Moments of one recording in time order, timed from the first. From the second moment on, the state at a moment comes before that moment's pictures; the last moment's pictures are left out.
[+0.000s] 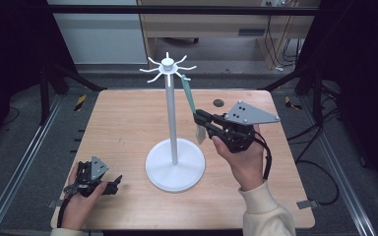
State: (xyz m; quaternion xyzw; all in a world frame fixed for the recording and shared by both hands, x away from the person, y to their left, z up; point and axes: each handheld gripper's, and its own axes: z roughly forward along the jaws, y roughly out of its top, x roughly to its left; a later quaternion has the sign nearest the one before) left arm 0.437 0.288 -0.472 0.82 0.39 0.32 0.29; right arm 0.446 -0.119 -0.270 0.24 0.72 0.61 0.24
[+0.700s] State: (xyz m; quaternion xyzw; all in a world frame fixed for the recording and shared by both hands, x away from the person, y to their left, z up) left arm 0.437 0.288 -0.472 0.82 0.39 0.32 0.29; right arm 0.453 -0.111 -0.275 0.25 0.71 0.61 0.25
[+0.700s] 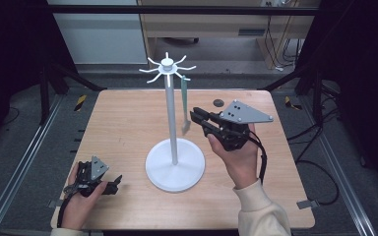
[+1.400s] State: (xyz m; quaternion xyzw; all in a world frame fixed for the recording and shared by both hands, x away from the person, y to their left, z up) left arm 0.437 0.287 -0.472 0.81 0.39 0.32 0.29; right arm 0.451 -0.137 -0.280 0.30 0.71 0.56 0.30
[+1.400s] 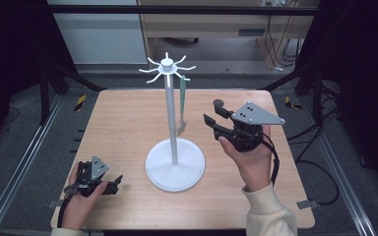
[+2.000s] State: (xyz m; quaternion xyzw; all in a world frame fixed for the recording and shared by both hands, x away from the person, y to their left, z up) left arm 0.437 0.288 -0.472 0.81 0.39 0.32 0.29; right arm 0.476 -0.148 -0.309 0.40 0.70 0.47 0.35
